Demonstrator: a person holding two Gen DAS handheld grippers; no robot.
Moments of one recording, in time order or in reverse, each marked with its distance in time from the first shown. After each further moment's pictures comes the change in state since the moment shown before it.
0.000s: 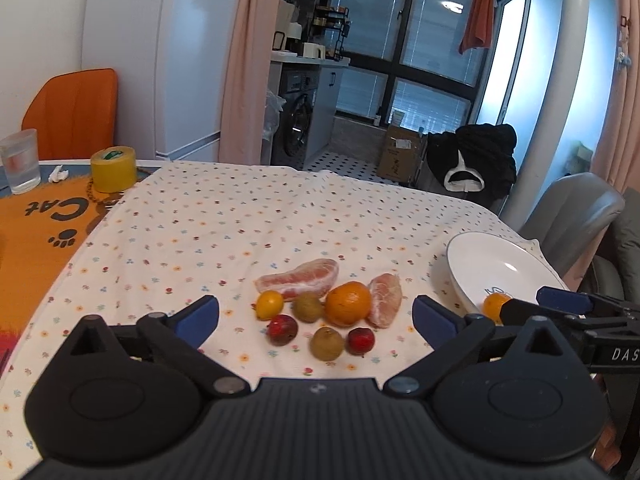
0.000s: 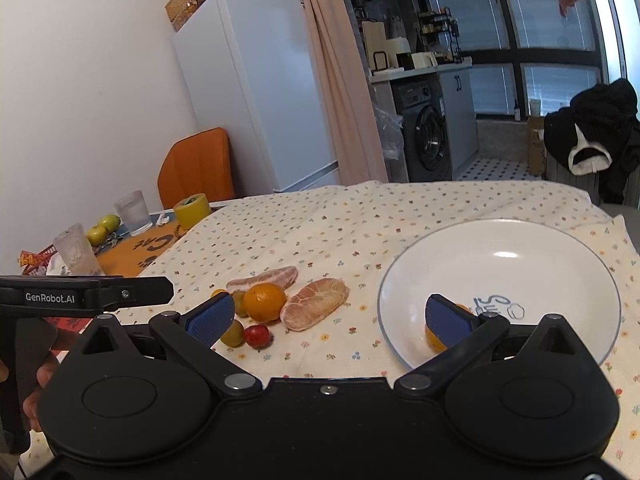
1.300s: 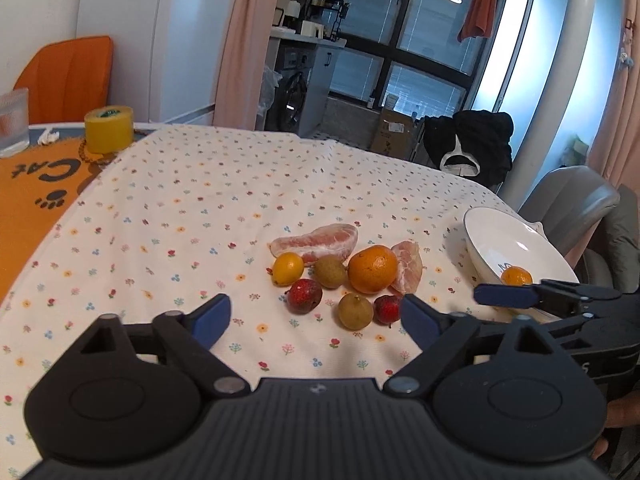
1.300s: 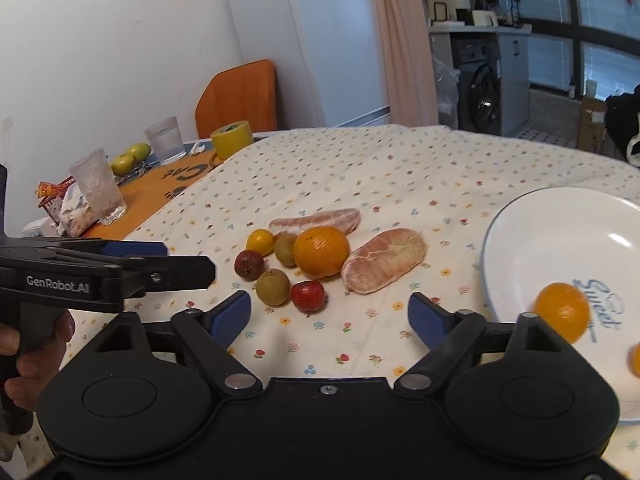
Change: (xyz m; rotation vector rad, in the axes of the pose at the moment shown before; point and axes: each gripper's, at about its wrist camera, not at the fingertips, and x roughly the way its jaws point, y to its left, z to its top) left arm 0.025 0.031 -0.021 -0.029 0.067 -0.056; right arm 0.062 0.037 -0.013 -0.103 0.189 0.110
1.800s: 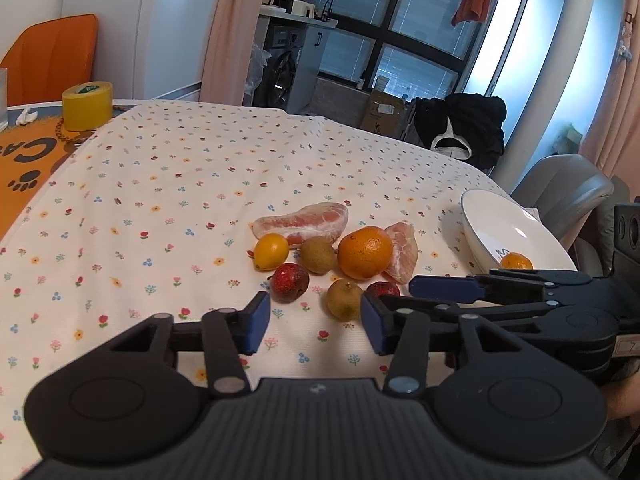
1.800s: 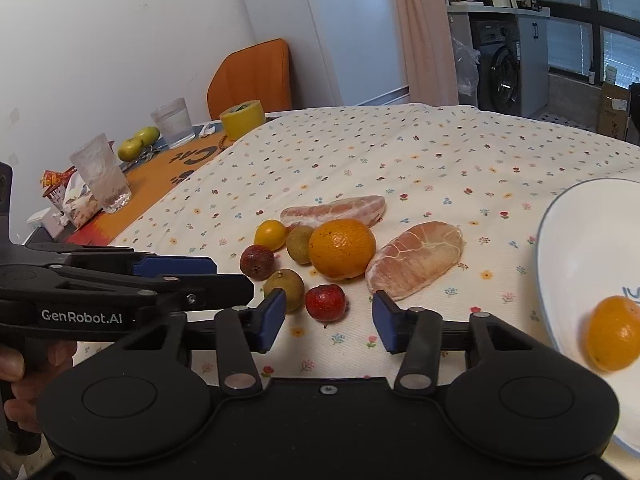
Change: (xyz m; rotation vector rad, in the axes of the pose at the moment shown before) left arm 0.022 -0.002 -0.002 -0.004 0.058 -0.039; right arm 0.035 0.006 0.006 -0.011 0.056 0.045
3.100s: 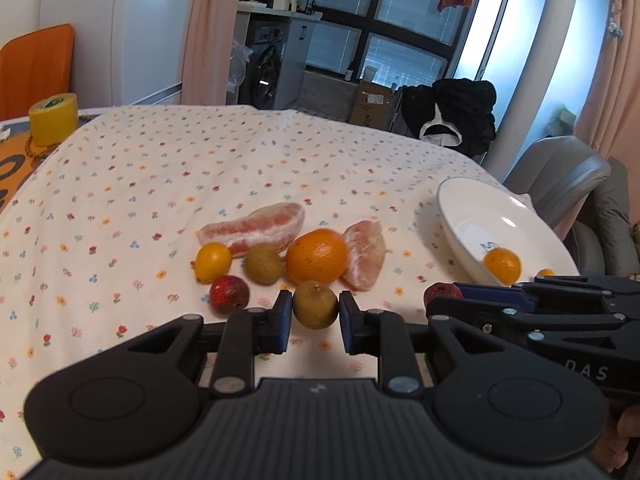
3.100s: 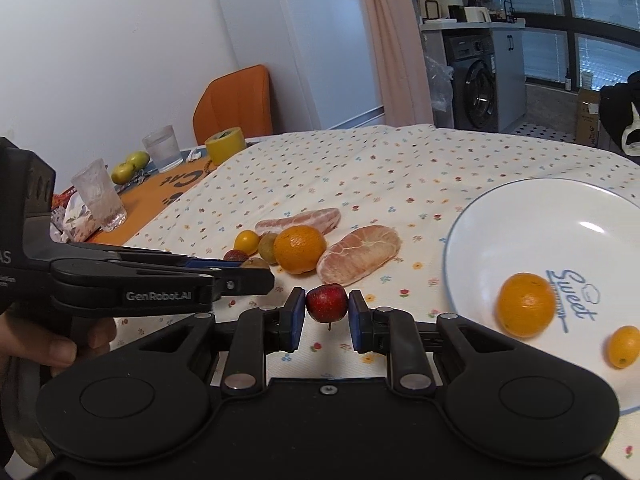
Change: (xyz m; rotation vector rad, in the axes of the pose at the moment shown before) left arm 0.018 -0.040 0.007 0.056 0.013 -0.004; right arm -0.056 -0.027 -0.012 0.042 -0.070 -0.041
